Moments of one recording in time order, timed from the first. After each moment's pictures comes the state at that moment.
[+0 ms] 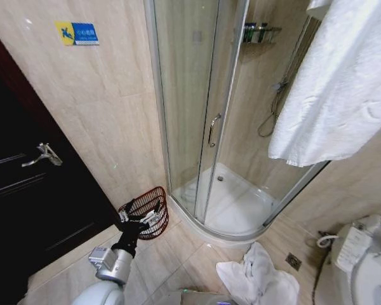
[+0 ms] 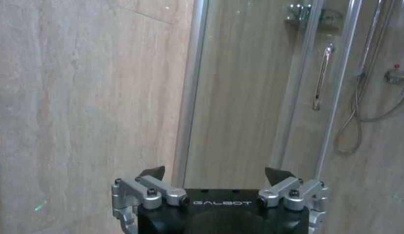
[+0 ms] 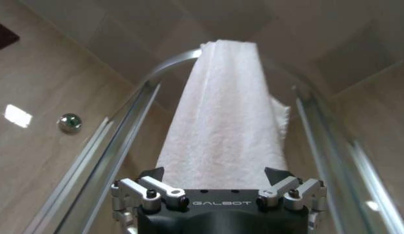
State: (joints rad) left arm 1.91 -1.61 -0.57 -2.50 -0.12 0.18 0.14; right arm -1.21 0.93 1.16 2.39 0.74 0.11 0.04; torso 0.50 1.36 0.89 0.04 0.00
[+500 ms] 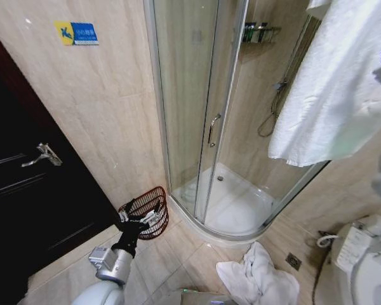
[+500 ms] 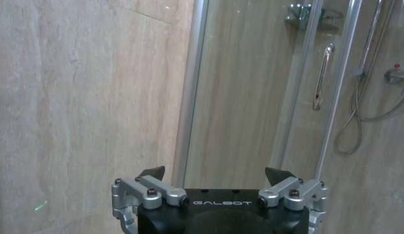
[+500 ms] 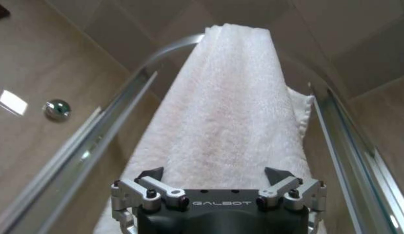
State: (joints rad) left arm 1.91 -1.61 -0.57 -2.50 -0.12 0.18 0.14; right arm -0.80 0.73 0.89 2.14 0.69 0.02 0.12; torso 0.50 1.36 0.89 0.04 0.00
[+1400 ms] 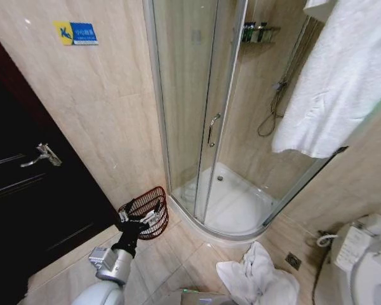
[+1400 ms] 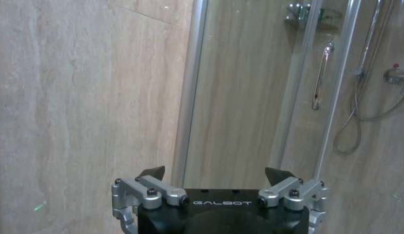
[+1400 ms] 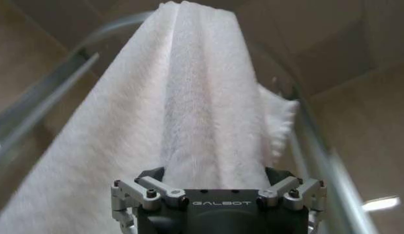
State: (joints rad) left arm 1.91 -1.61 -0.57 -2.50 -0.12 0.18 0.14; right arm -0.32 0.69 0.61 1.92 0.70 -0.14 0.25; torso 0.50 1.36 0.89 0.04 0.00
